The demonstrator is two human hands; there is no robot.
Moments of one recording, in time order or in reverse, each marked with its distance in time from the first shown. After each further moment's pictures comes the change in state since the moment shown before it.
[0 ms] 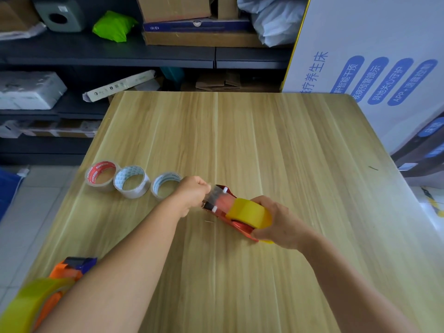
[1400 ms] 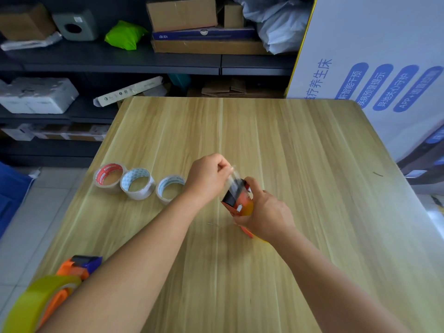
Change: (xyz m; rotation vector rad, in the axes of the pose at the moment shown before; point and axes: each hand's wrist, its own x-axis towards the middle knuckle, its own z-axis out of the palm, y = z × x) left_hand -0.042 0.048 0.001 0.219 0.223 0.516; right_hand 0.026 -0.026 0.023 -0.469 0.379 0.045
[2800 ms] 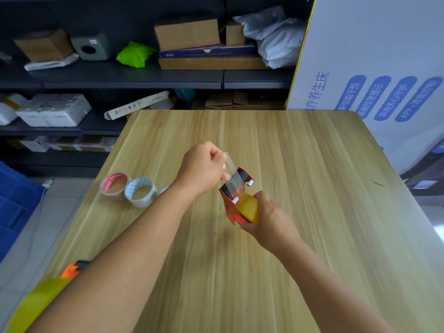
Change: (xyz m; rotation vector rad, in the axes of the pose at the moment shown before) left_hand -0.005 0.041 -0.029 -0.138 0.058 -0.046; right_hand -0.013 0.015 -0.015 0.142 0.013 -0.052
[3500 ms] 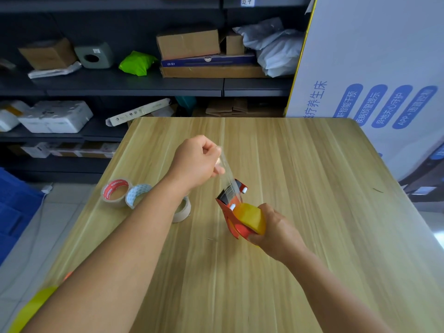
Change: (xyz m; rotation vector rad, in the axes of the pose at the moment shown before) left_hand 0.008 0.009 -0.022 -0.089 0.029 0.027; right_hand 0.000 0.014 0.000 0.041 -0.059 0.007
